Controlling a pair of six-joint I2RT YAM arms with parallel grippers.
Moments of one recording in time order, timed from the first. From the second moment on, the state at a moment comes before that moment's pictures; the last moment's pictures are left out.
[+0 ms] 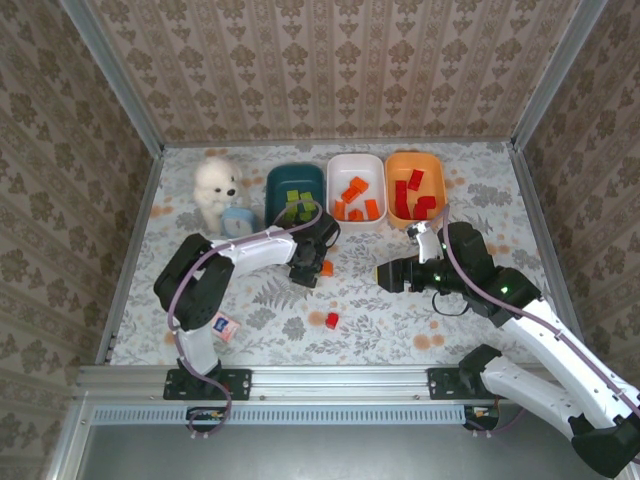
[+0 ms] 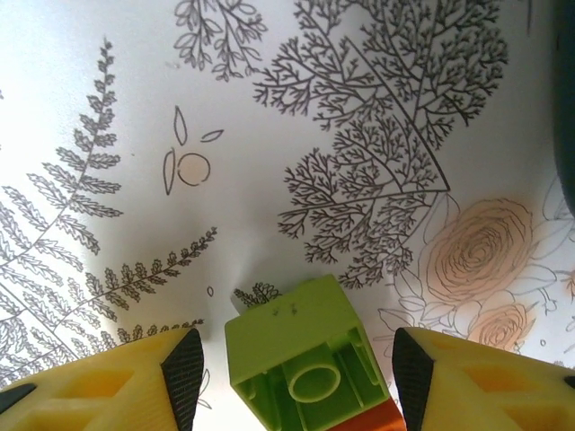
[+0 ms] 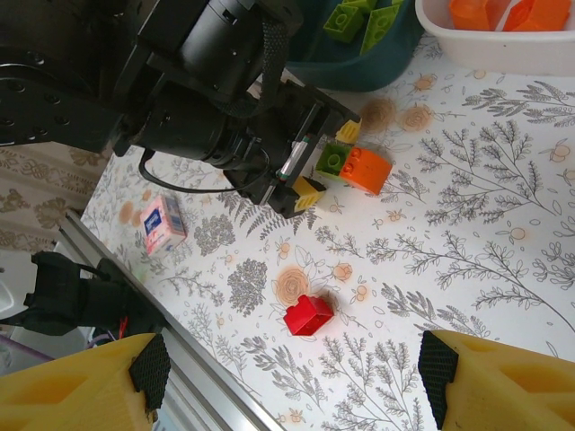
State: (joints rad) left arm -0.81 1.83 1.17 -0.64 -0.08 -2.00; right arm 0.54 0.81 0.84 -0.67 -0.35 0.45
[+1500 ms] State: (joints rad) left arm -0.49 1.77 1.58 -0.85 -0.04 -1.47; right arm 0.53 0.94 0.92 -0.66 -0.35 0.44
